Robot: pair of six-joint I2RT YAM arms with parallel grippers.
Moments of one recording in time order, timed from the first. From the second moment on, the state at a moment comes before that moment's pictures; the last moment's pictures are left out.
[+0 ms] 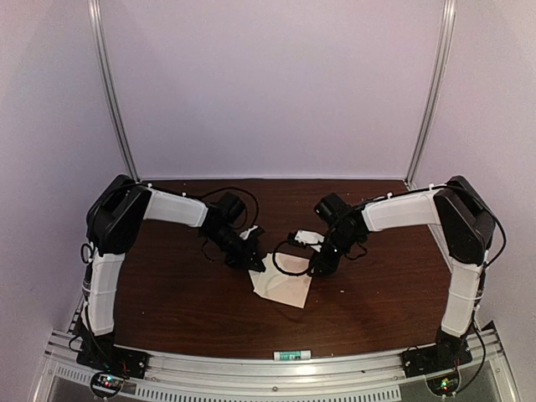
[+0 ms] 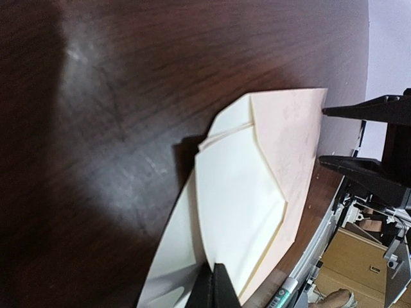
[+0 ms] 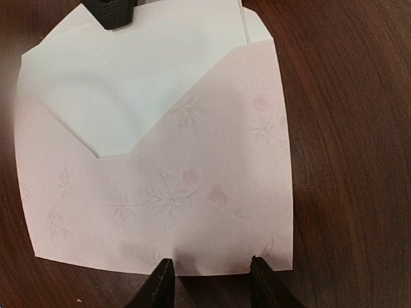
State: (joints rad) left arm -0.65 2.22 1.46 -0.47 0.76 -0.47; right arm 0.66 1.93 1.23 -0.50 -0.28 -0.44
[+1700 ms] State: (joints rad) left arm -0.63 2.23 1.52 -0.49 0.75 -0.46; right arm 0.66 1.94 1.23 -0.50 -0.27 -0.42
